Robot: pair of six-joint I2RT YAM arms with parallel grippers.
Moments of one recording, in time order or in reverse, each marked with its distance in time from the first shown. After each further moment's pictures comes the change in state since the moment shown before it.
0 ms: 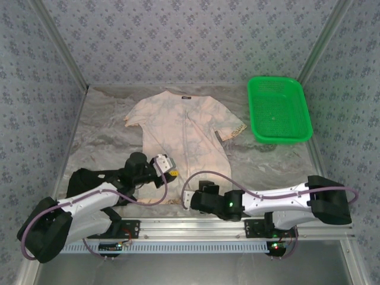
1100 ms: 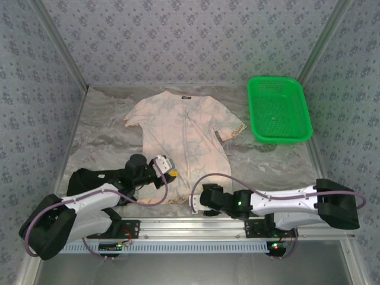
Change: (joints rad) left arm 0.004 0.040 -0.039 0.081 -0.014 -0.015; right arm -0.066 -0.076 -0.117 0.080 -0.197 -0.116
